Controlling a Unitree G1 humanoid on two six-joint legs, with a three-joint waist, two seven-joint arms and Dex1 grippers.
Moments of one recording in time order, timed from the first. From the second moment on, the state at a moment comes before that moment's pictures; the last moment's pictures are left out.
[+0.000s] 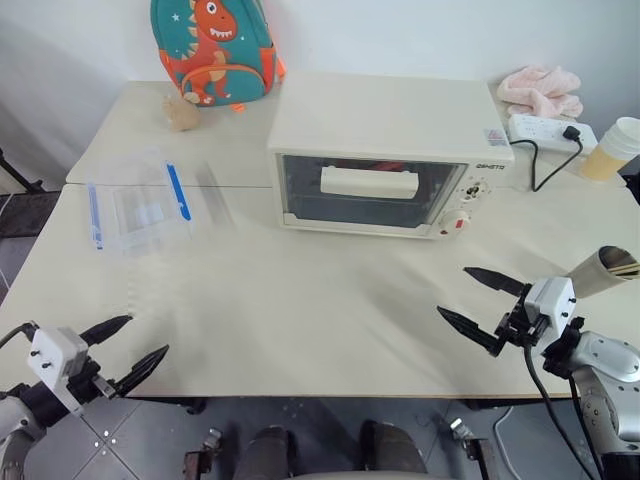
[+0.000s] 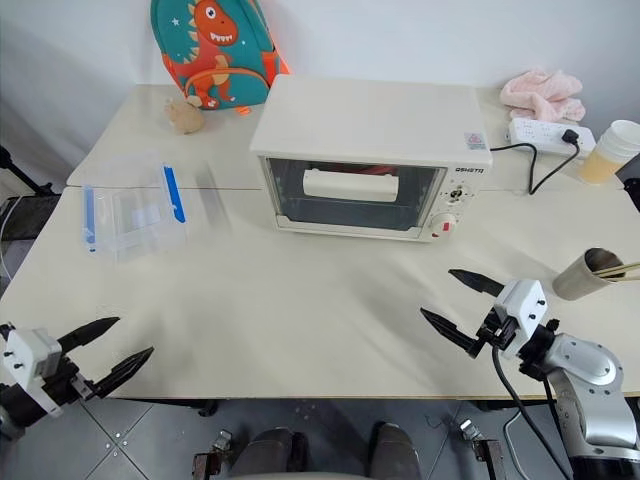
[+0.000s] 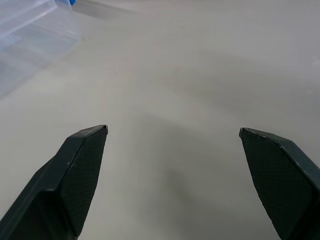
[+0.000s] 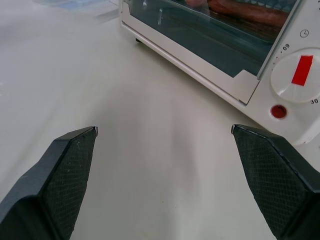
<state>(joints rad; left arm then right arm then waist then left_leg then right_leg) 0.36 0.64 0.58 -0.11 -0.49 0.04 -0.91 0.05 -0.65 -0.25 -0.08 0.49 -0.08 1.00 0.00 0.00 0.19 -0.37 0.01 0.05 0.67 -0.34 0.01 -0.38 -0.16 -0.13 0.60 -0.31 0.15</state>
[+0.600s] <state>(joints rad) 0.04 0.63 0.45 -0.37 -0.91 0.42 -0.82 -0.22 -0.67 -0.25 -0.27 0.81 0.42 0.84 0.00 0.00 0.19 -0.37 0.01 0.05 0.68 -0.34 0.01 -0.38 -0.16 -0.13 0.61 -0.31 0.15</state>
